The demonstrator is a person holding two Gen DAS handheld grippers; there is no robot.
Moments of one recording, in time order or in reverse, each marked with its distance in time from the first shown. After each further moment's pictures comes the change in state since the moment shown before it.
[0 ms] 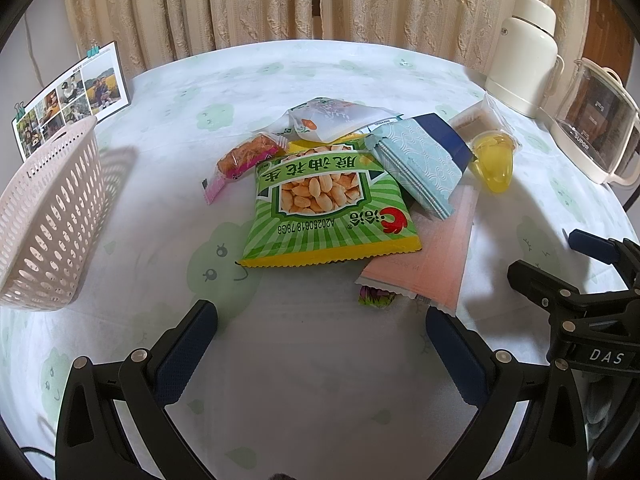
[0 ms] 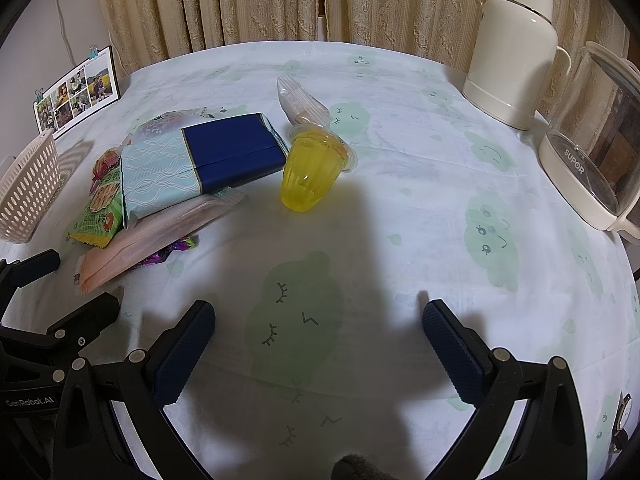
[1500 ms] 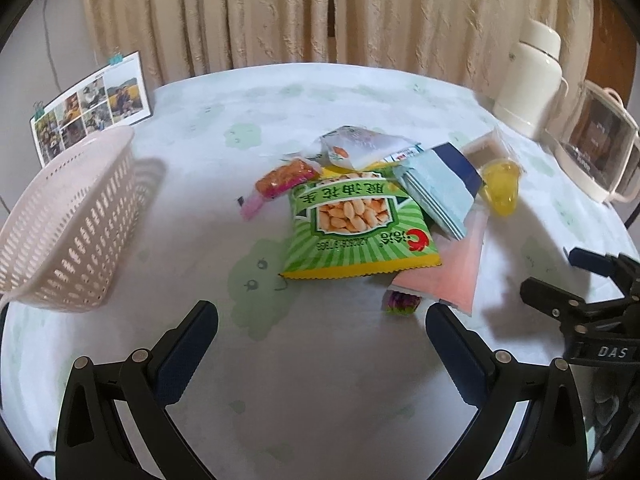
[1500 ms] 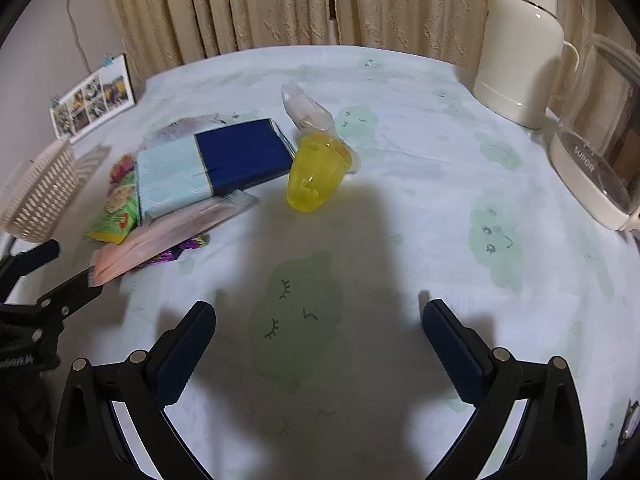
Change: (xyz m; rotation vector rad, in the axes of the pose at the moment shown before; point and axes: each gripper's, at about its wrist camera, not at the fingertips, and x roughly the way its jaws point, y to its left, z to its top) left arm -0.020 0.020 -0.002 -0.050 -0.080 0.016; right arm -0.012 0.000 -0.010 0.011 -0.020 0.091
